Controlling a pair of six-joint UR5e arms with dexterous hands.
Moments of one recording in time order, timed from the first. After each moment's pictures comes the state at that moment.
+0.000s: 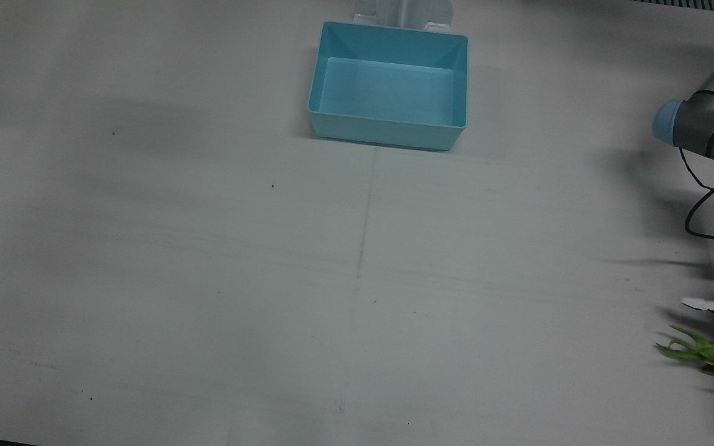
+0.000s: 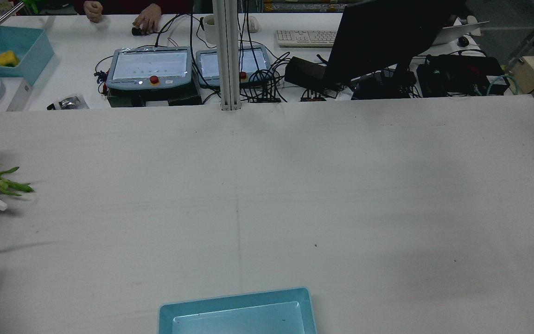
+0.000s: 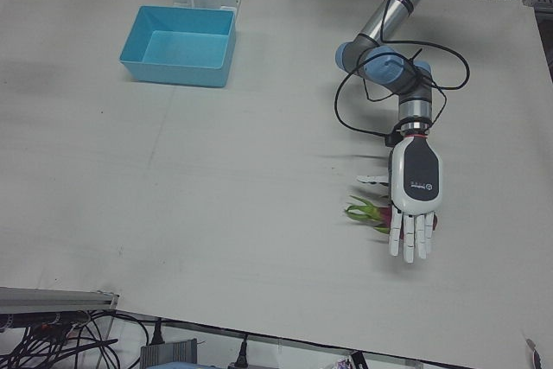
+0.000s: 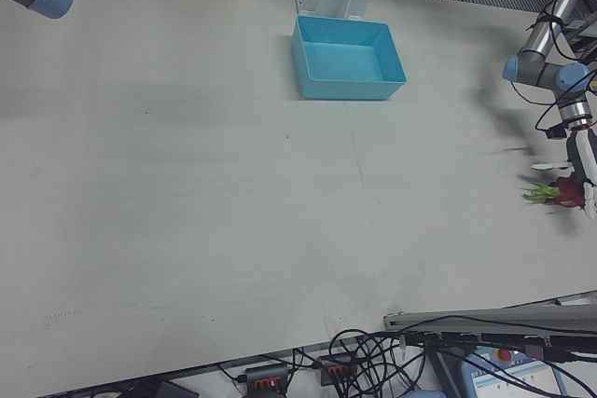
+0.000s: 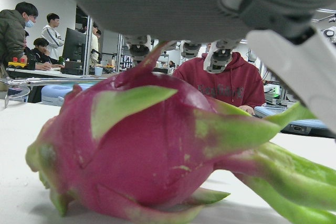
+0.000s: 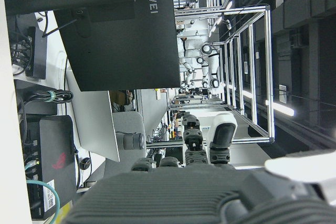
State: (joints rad) left arm -0.86 -1.67 -1.51 0.20 0.94 1.36; right arm 1.49 -1.55 1.56 -3.26 -1.45 0.11
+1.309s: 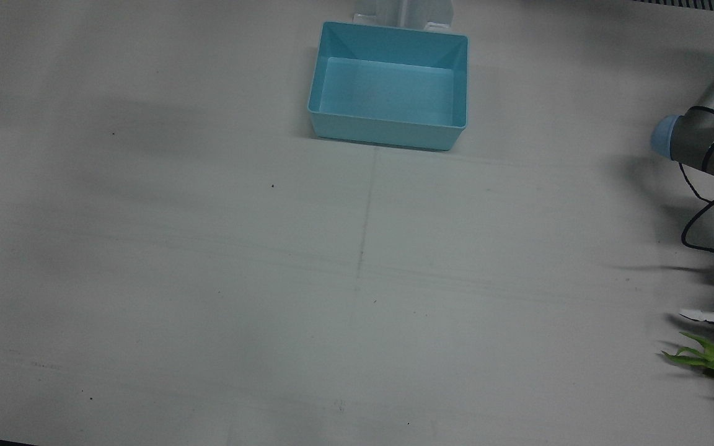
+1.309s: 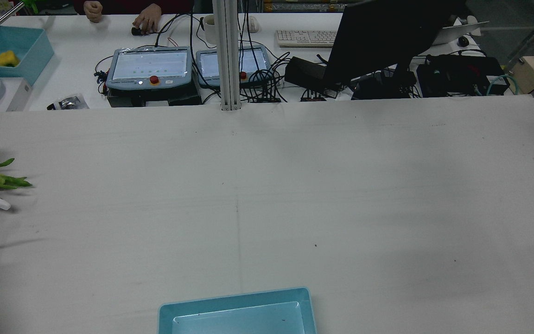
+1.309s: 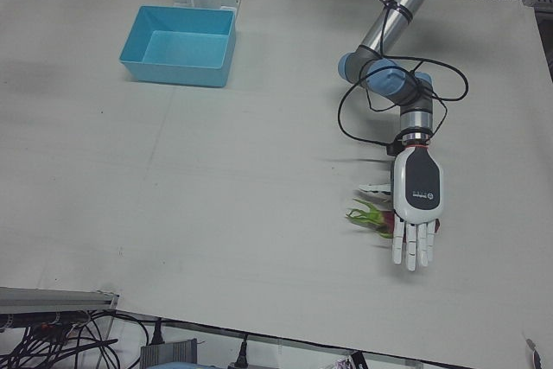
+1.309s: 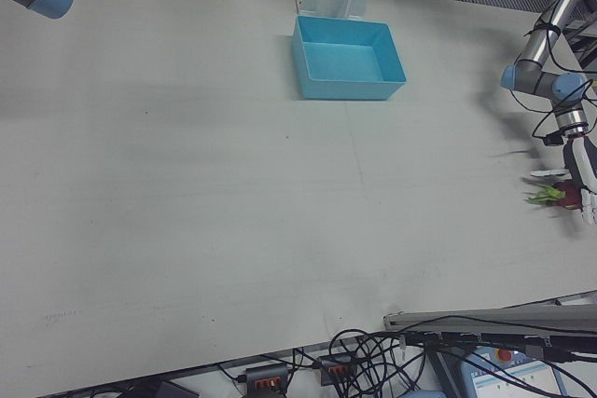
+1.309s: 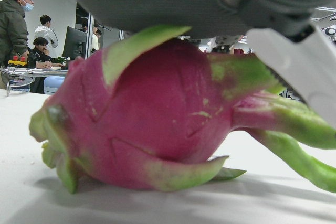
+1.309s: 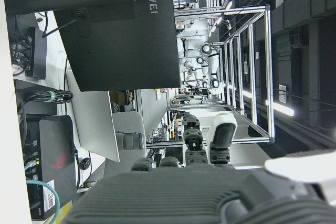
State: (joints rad) left arm -0.86 -1.71 -1.40 0.12 0.94 1.36; right arm 1.49 -1.55 1.56 -3.26 -1.45 0.11
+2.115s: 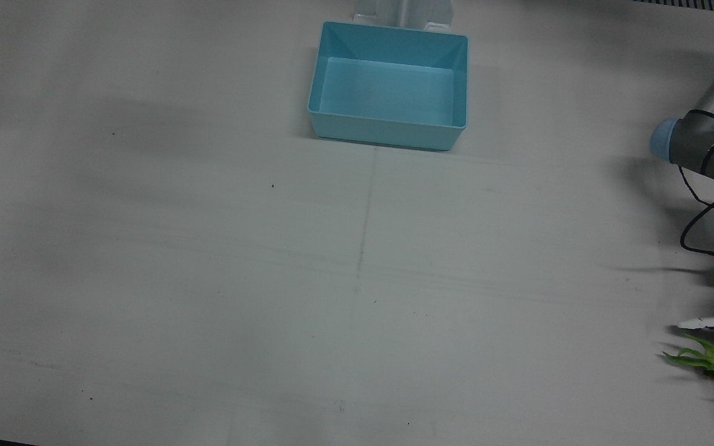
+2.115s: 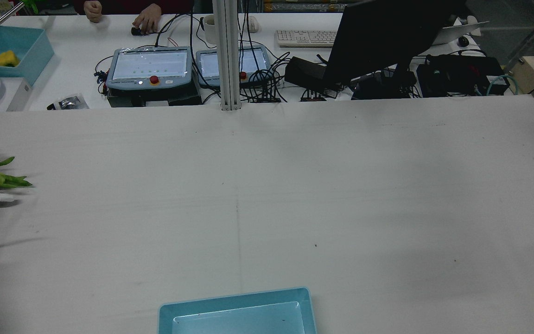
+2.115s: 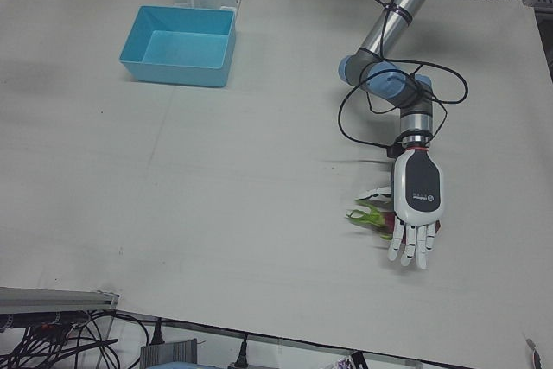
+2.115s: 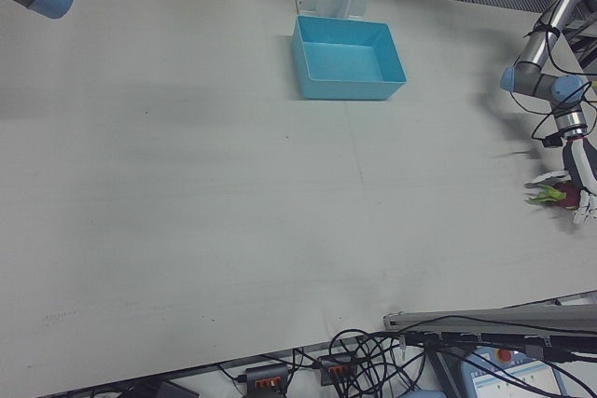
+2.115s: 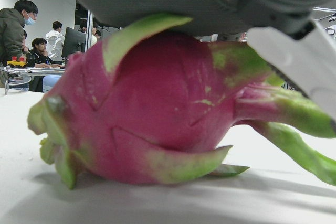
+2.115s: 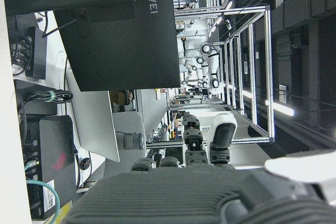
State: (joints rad) left arm -0.86 -1.72 -1.38 0.10 0.94 1.36; right arm 1.49 -1.55 1.56 -3.26 -1.45 0.11
